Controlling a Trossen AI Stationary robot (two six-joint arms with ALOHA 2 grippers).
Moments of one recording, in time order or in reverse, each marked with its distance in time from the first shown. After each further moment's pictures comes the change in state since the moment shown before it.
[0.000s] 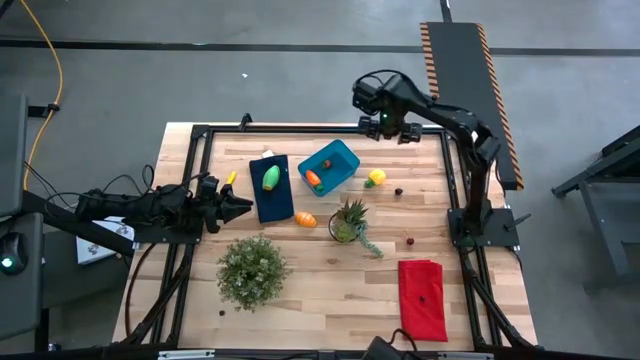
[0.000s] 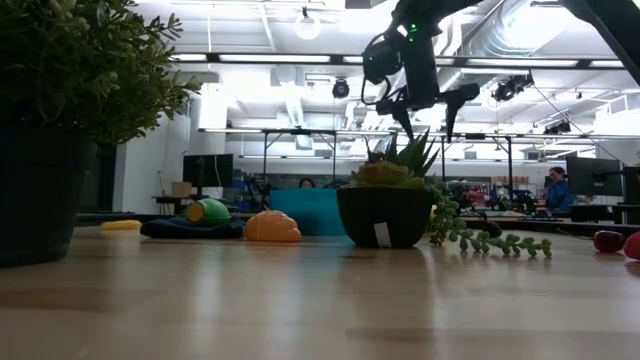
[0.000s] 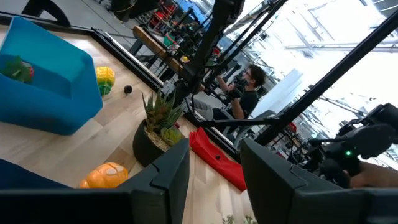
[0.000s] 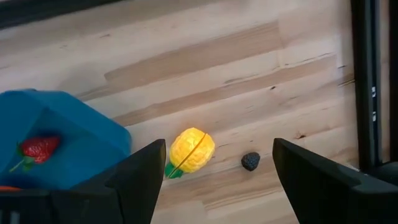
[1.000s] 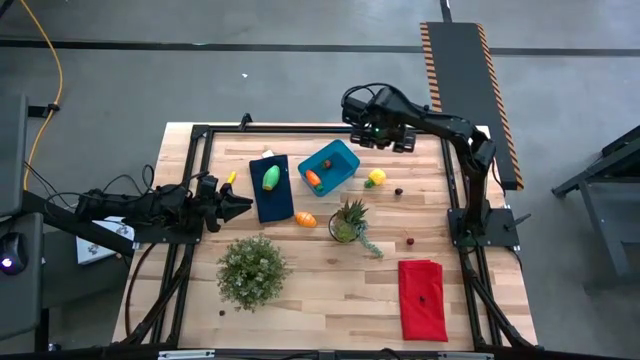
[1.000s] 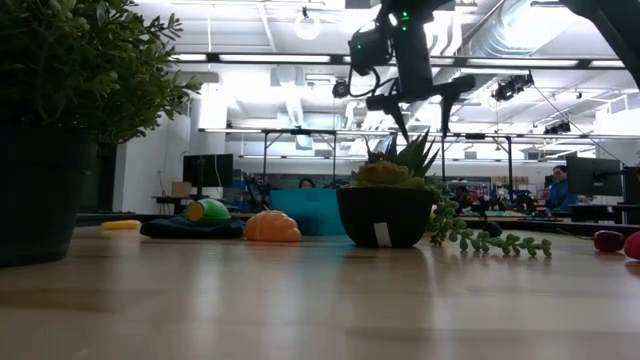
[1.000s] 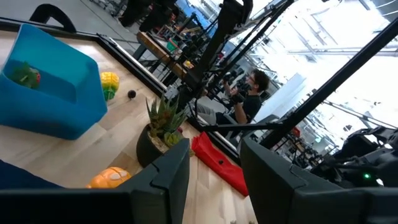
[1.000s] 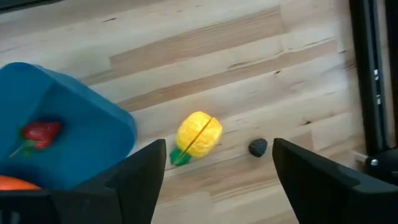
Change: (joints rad) left arm 0.000 0.000 0.000 0.006 -0.023 0.004; right arm 0.129 0.014 0.002 -0.016 0.063 0.141
